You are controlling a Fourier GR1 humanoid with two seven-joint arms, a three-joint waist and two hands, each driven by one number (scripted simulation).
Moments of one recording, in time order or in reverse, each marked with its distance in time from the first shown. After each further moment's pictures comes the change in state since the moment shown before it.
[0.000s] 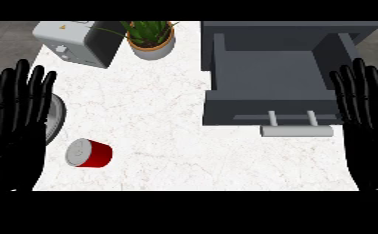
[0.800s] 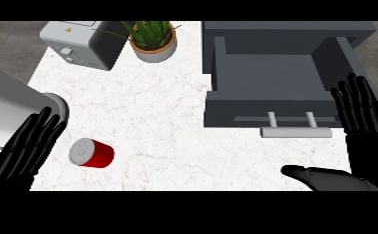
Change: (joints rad) left arm 0.285 0.130 -0.017 -0.186 0.169 -0.196 0.266; right arm 0.084 0.004 -0.049 0.022 -0.009 -0.023 0.170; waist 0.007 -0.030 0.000
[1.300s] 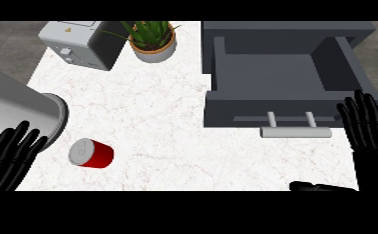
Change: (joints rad) left arm 0.095 -0.022 0.100 -0.066 0.088 -0.056 0.060; right arm 0.115 0.011 -0.023 -0.023 -0.024 0.047 -0.058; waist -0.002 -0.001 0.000
